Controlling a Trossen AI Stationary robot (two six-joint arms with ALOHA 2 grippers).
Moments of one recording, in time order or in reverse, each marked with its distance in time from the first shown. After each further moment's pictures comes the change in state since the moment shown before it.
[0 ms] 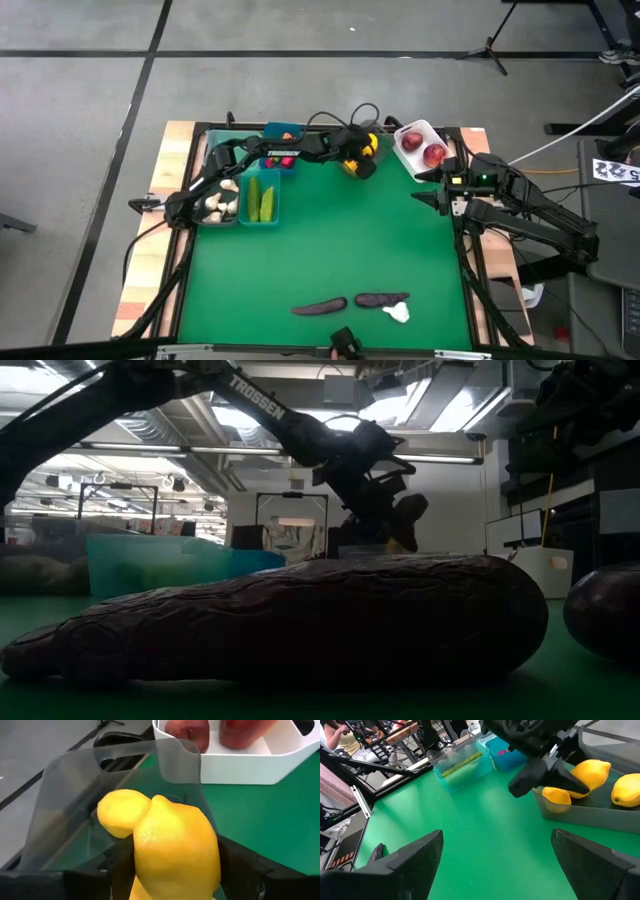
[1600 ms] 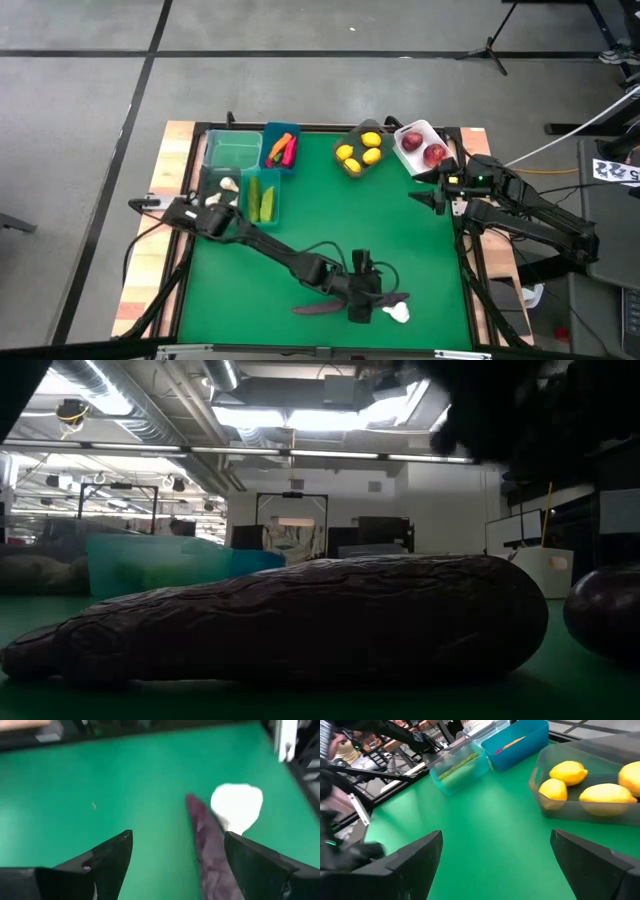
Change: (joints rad) left arm -0.752 0.035 0.071 -0.036 -0.217 -0.047; right arm 0.000 0.000 -0.048 0.053 0.006 0.055
